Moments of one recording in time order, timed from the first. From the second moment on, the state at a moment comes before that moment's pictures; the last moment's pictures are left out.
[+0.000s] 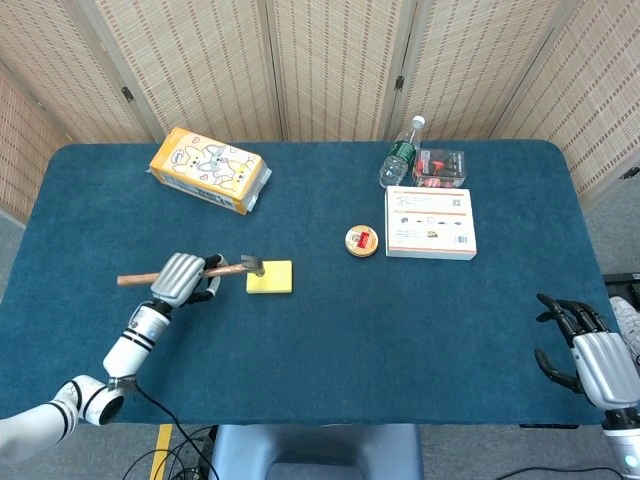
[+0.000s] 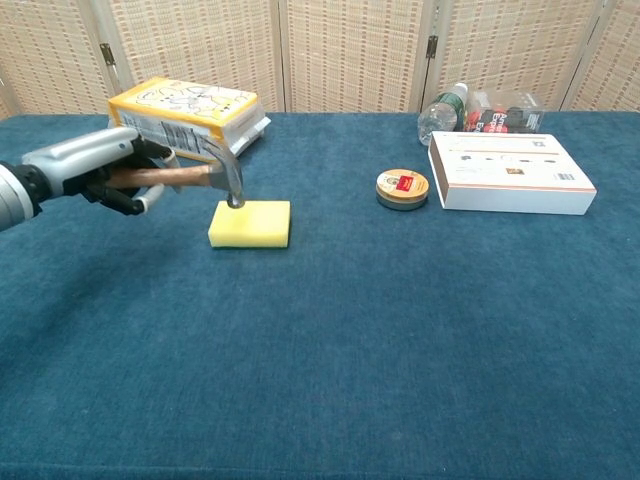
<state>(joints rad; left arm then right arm) -0.70 -1.56 -0.12 -1.09 1.44 1.03 -0.29 0.06 -1.05 0.00 -1.61 -1.62 1.53 0.17</state>
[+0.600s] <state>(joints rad) -0.60 -1.39 0.02 -1.20 1.49 0.99 -0.35 0.07 -1.06 0.00 -1.60 -1.65 1.53 0.18</state>
